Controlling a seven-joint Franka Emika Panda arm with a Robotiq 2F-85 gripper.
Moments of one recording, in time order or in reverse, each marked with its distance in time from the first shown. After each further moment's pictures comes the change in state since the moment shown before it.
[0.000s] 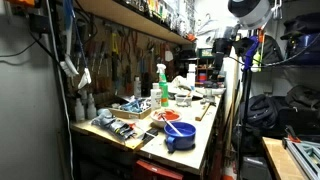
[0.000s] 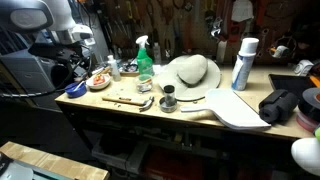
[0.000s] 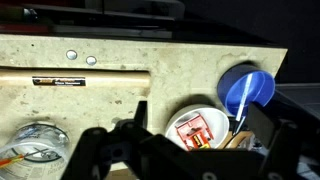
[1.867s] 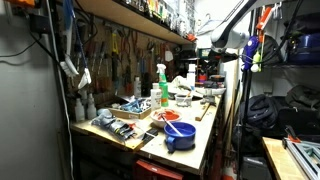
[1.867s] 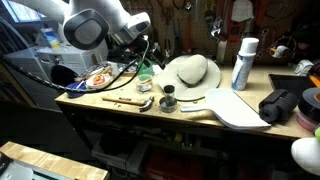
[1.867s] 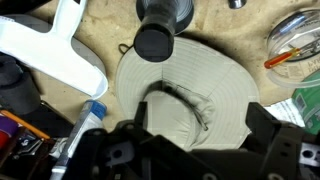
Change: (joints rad) arm -0.220 0.528 -0.139 0.310 -0.017 0.690 0.067
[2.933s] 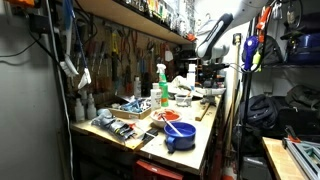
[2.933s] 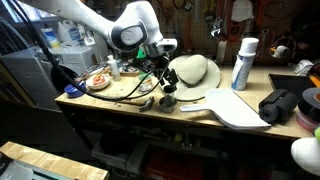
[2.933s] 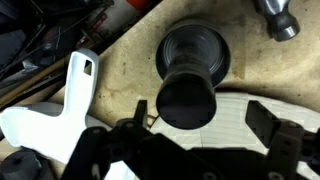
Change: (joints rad) arm -0.152 0.384 0.106 0.380 -0.104 -0.396 0.341
